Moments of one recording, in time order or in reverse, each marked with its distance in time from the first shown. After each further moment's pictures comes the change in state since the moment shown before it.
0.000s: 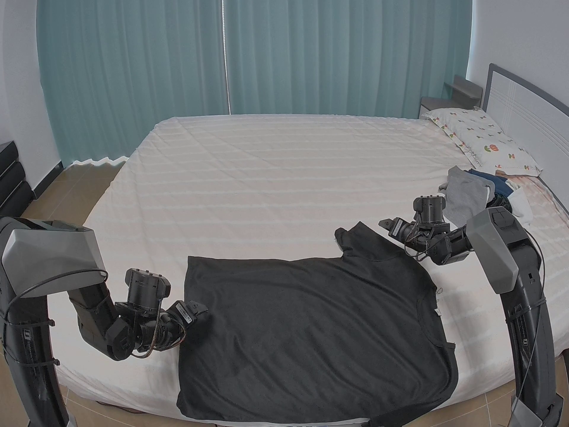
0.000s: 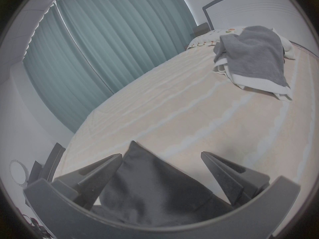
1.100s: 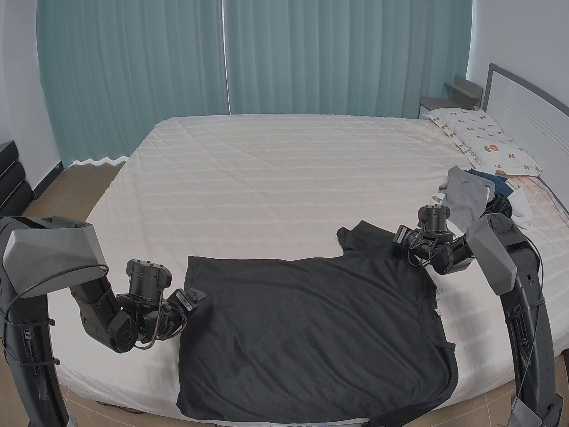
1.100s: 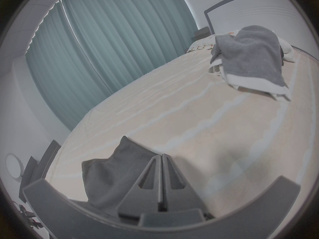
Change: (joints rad) left arm 0.006 0.004 -0.062 0.000 0.032 -0.021; right arm -0.041 0.032 0.061 -0.119 -0.005 -0.054
